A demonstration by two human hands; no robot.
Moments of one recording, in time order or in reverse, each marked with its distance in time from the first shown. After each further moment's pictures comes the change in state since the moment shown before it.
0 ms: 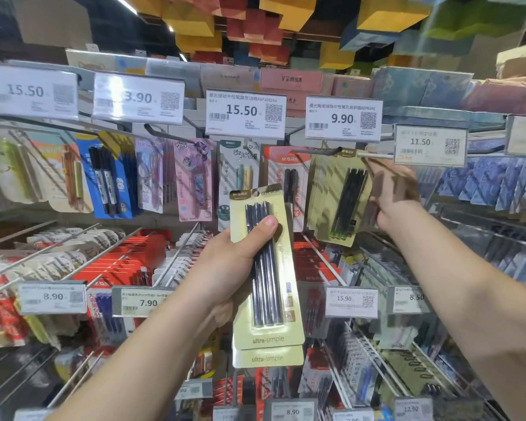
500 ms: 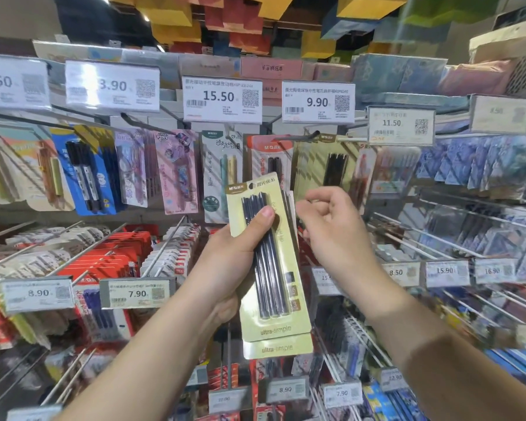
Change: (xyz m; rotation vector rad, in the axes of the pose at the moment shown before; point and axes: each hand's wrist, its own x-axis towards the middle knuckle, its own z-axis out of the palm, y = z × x) left_hand -0.015 -0.010 0.020 -0.092 -0.066 -0.021; right_hand -0.144 0.010 -0.015 -0.421 -0.379 -0.182
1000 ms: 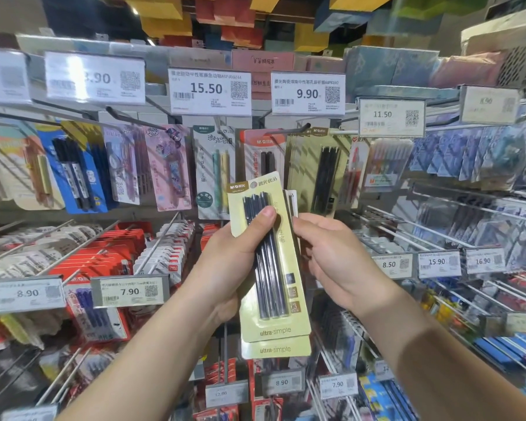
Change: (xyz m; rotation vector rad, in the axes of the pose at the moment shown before) left_hand 0.001 -0.008 0.000 0.058 -0.042 0.001; right_hand -0.010 0.018 -0.001 0.440 -0.237 0.295
